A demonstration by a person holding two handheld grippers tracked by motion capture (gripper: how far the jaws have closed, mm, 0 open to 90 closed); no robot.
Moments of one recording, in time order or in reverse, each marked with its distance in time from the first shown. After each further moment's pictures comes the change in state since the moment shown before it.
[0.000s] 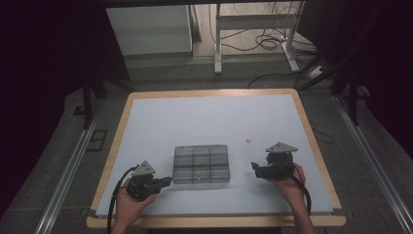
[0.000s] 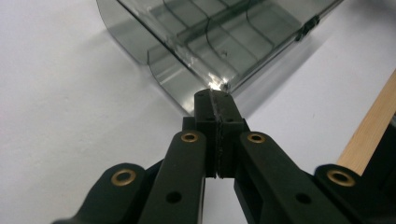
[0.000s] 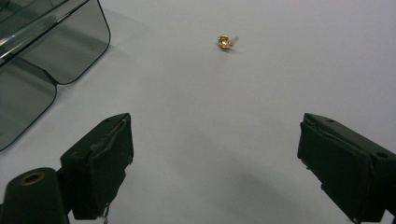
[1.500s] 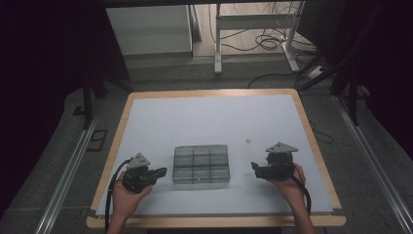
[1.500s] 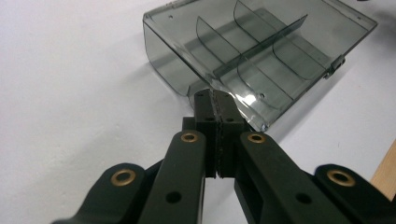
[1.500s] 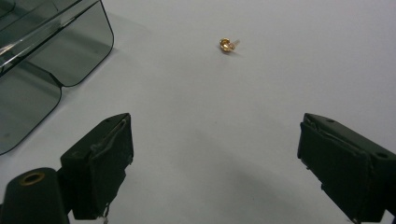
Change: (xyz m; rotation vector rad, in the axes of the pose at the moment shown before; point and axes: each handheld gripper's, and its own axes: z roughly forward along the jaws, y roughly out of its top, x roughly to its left) left arm 0.014 0.012 -0.007 -0.029 0.080 0.000; right arm 0.001 0.001 -0.002 -0.008 0.002 0.003
